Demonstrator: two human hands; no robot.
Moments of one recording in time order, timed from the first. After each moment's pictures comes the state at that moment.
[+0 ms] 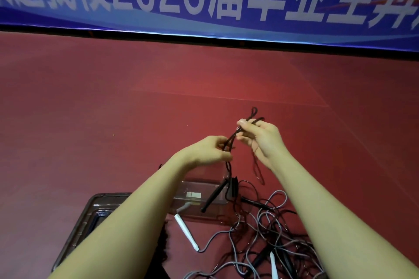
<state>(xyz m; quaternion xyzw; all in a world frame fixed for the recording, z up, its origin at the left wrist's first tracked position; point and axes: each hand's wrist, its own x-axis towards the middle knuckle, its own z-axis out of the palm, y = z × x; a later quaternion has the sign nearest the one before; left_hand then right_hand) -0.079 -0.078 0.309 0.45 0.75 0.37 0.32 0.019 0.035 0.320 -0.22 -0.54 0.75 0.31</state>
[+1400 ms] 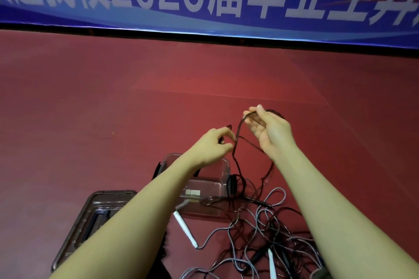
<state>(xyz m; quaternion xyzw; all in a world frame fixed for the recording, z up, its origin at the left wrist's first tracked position) -0.072 -0.068 0.300 0.47 0.75 0.42 0.21 0.029 0.046 0.332 -0.25 -0.43 0.79 0.37</state>
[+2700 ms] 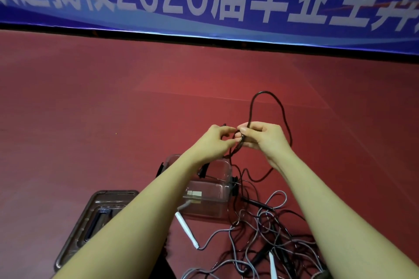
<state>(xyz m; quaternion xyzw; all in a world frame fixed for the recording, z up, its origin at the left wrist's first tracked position) -0.066 -0.077 0.318 0.45 0.76 0.42 0.20 0.032 0.039 0.318 -0.25 -0.66 0.66 0.26</state>
